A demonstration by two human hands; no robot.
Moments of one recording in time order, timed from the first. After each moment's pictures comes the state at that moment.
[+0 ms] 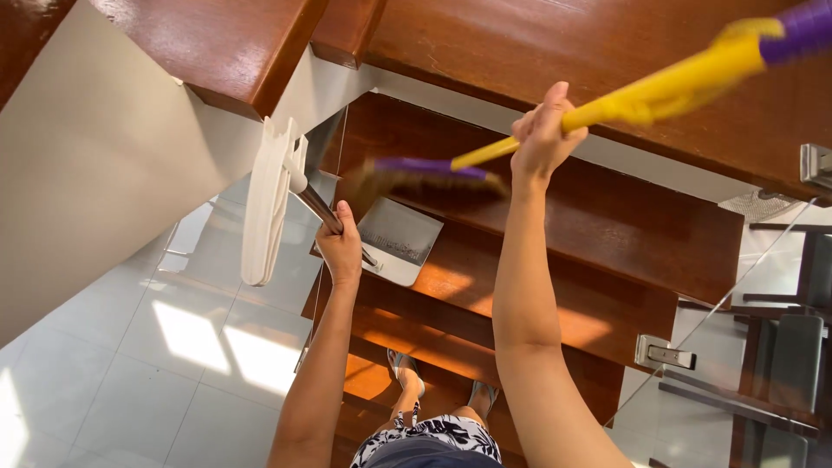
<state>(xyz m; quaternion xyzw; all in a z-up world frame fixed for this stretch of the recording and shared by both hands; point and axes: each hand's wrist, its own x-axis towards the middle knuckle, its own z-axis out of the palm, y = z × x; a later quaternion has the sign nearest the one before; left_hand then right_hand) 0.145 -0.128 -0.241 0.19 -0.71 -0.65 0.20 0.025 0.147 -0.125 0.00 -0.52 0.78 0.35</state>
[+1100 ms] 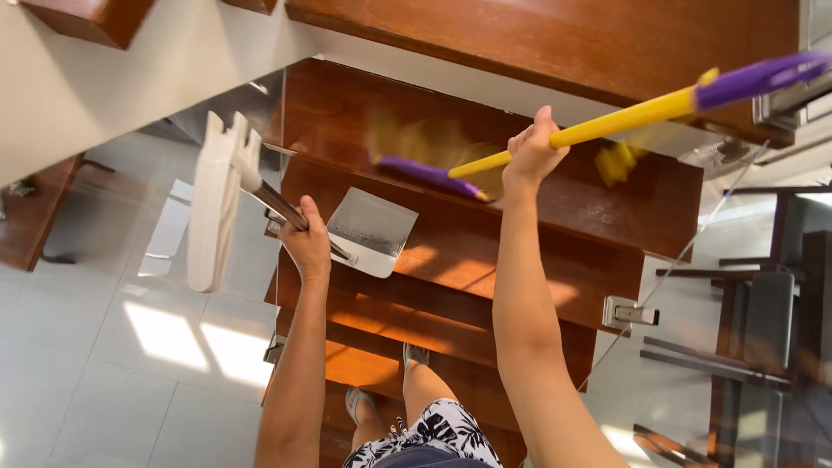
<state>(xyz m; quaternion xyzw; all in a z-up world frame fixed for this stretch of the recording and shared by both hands) 0.187 -0.094 -0.263 0.14 -0.74 -0.62 0.23 0.081 0.248 -0.215 -0.13 -0.47 0.80 0.35</state>
